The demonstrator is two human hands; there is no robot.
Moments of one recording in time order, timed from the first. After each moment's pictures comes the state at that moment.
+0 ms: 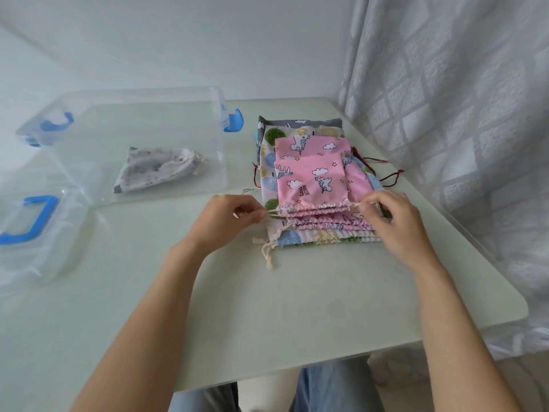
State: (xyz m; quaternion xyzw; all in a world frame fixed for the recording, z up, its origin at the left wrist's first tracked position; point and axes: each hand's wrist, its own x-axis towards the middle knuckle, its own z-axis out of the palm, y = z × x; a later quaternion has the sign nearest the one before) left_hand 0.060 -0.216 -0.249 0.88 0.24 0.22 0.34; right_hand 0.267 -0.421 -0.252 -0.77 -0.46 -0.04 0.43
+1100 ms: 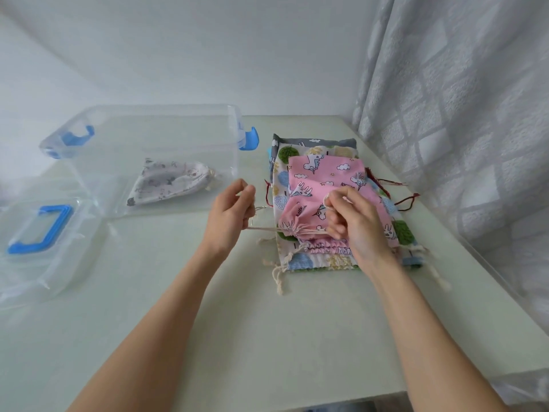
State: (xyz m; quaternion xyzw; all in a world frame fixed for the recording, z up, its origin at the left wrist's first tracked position) left_hand 0.071 -0.218 -0.228 0.67 0.24 0.39 0.59; right_hand 0.224 -0.348 -0.228 -0.57 -0.38 0.27 0.68
